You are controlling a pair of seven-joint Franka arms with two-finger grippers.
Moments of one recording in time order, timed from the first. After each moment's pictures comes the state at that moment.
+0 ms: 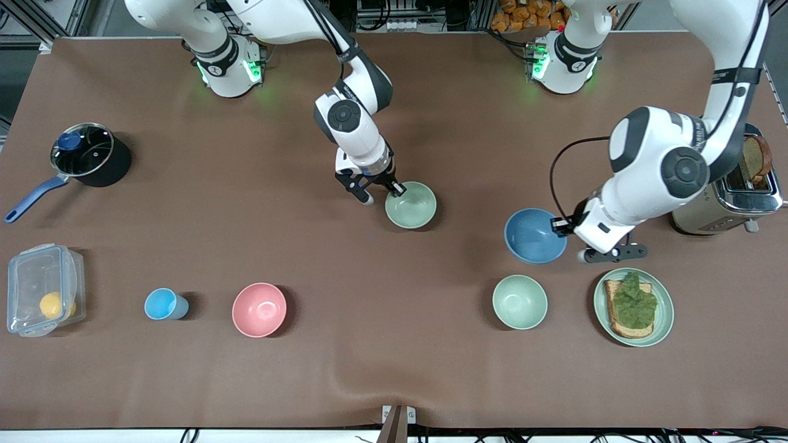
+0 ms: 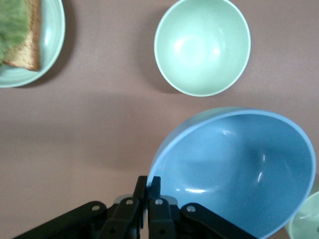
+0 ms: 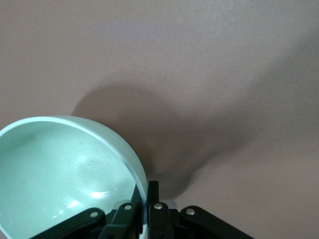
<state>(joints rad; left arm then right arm) 0.10 0.29 -0.39 -1.87 0.00 2.10 -0.40 0.91 0.55 -0.03 -1.97 0.37 2.73 1.37</state>
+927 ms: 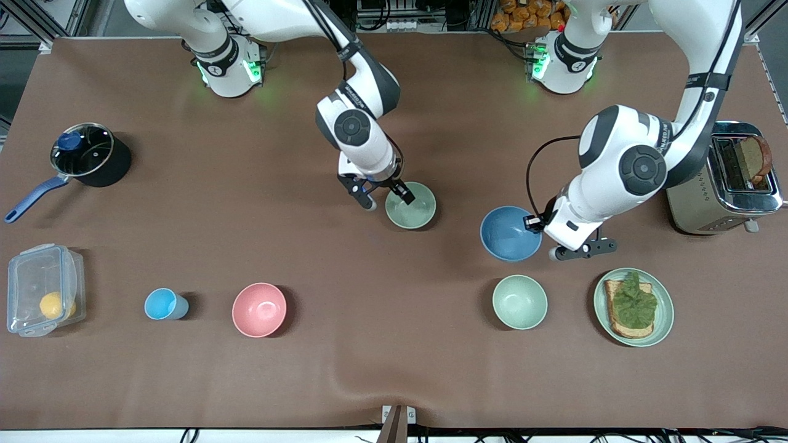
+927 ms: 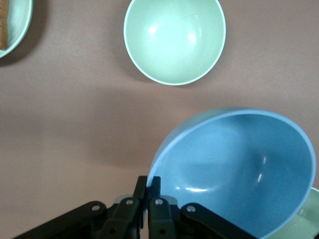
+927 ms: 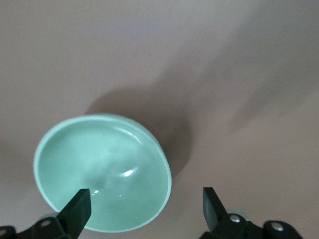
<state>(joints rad) 0.03 0.31 -0.39 -1.85 0.00 2.10 -0.51 0.84 0.54 -0.06 -1.75 0.37 2.32 1.45</state>
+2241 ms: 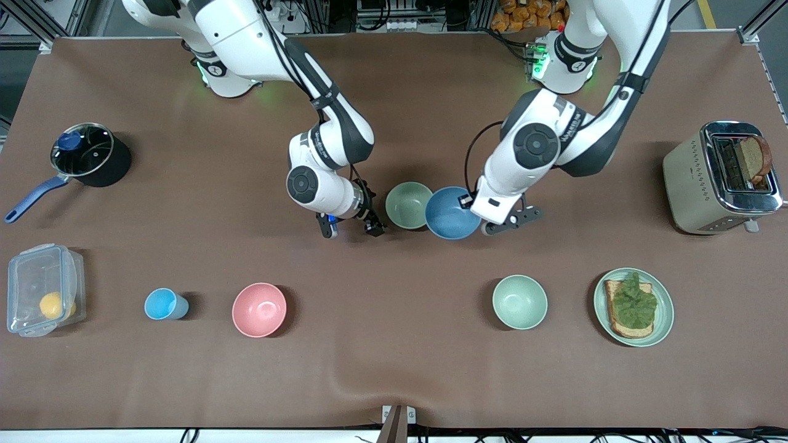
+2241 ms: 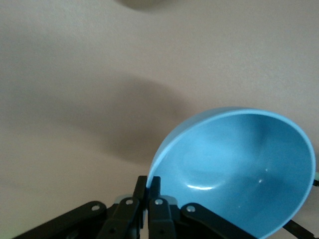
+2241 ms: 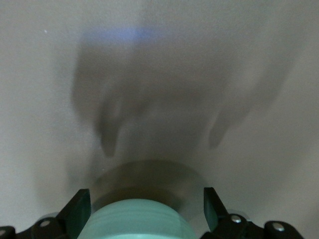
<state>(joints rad) -0.21 0.34 -0.40 -1.88 0.00 2.14 -0.93 0.72 0.65 -0.05 -1.77 0.66 2.39 1.44</state>
